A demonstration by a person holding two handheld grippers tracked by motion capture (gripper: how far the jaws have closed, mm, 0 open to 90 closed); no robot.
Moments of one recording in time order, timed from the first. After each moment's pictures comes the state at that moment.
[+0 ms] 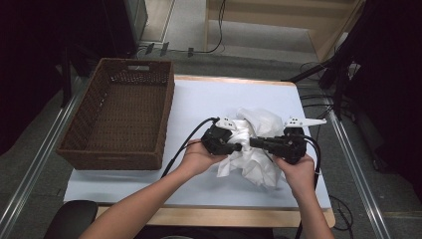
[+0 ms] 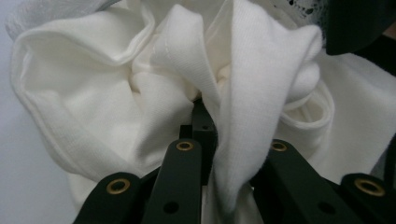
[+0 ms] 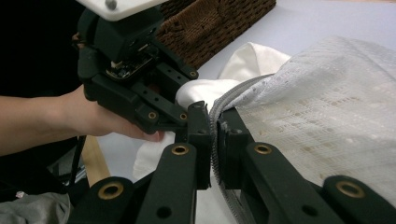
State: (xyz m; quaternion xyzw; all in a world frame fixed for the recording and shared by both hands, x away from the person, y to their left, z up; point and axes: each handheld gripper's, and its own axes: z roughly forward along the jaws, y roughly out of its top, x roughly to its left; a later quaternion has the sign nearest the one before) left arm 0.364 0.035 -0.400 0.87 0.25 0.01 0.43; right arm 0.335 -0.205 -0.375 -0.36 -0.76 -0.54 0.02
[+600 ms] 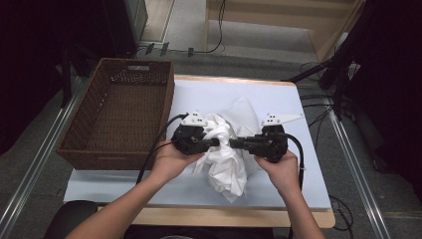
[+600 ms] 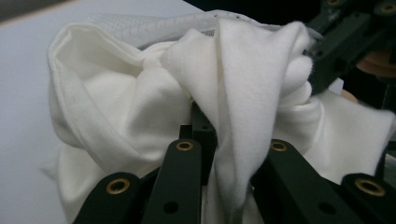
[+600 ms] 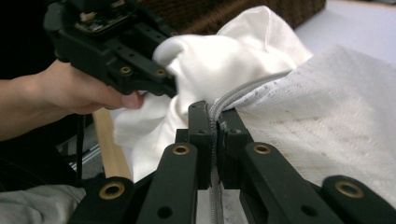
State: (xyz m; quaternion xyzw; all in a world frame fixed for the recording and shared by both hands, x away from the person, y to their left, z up) left arm 0.338 0.093 -0.365 0.84 0.30 0.05 0.45; right arm 0.330 -0.153 -0.356 -0.31 -0.79 -0.53 0.03
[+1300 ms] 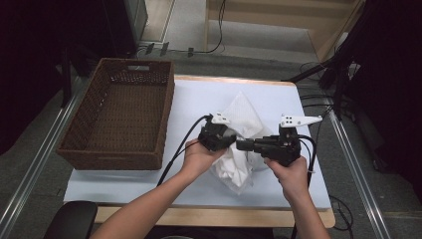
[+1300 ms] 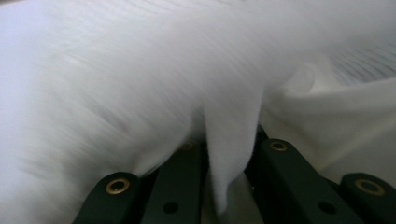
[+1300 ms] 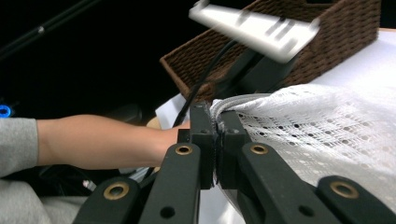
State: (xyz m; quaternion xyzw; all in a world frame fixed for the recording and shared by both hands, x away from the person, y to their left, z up) left arm 0.375 0.043 -0.403 0.80 0.37 0.08 0.45; right arm 0.317 -0.176 -0.343 -0.26 -0.74 -0.61 0.10
